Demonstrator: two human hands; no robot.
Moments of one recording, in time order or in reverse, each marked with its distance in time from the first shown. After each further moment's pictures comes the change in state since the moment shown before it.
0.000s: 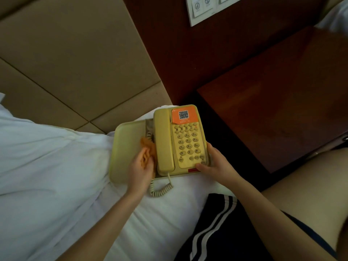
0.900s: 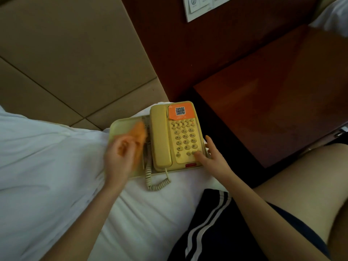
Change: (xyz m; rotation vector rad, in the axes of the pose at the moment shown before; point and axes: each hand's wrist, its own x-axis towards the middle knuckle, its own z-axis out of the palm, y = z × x) left_hand 0.004 0.027 -0.043 0.099 0.218 0.298; right_hand 0.000 0.003 0.010 0.257 0.140 0.107
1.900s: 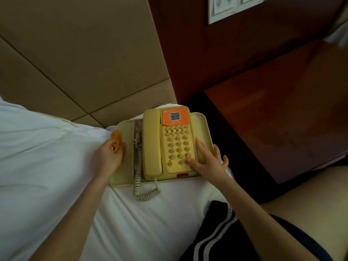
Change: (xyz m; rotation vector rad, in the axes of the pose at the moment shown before) left_hand 0.047 -0.087 -0.010 0.442 -0.110 -0.374; right_hand 0.021 -0.013 0.029 -0.594 -0.027 0.010
